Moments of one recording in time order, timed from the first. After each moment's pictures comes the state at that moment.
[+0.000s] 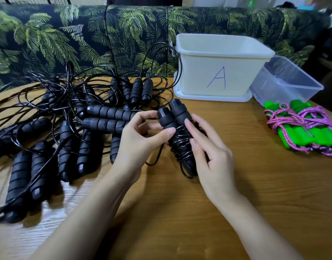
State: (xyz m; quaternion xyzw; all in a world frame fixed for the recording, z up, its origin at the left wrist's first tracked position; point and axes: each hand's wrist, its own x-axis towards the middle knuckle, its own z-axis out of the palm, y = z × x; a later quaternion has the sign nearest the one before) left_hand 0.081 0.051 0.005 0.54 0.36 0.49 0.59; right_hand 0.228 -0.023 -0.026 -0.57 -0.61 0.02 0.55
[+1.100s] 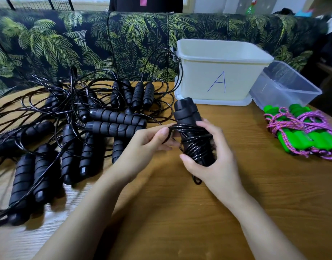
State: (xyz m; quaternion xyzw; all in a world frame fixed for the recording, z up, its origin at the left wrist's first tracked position) left_hand 0.074 0.064 -0.004 0.71 0.30 0.35 0.54; right_hand 0.235 -0.027 -0.016 -0.57 -0.58 0.14 0.56
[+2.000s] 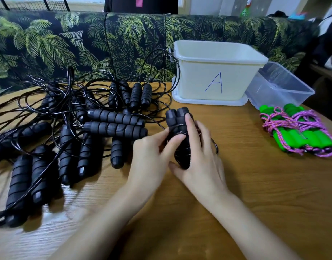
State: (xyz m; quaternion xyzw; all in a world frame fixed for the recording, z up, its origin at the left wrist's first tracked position) left_hand 0.093 0.033 -0.008 0.73 0.38 0.46 0.33; right_hand 0.214 -0.023 -0.025 -0.69 -0.64 -0.03 0.34
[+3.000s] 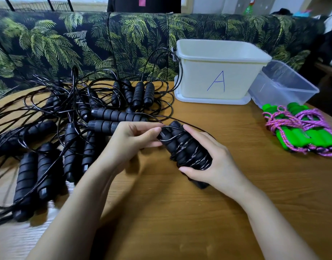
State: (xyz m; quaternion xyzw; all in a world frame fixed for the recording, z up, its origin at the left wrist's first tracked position) left_hand 0.056 0.071 0.009 0.60 0.36 0.39 0.60; right_hand 0.259 -0.027 -0.025 -0.55 -0.69 0.21 0.42
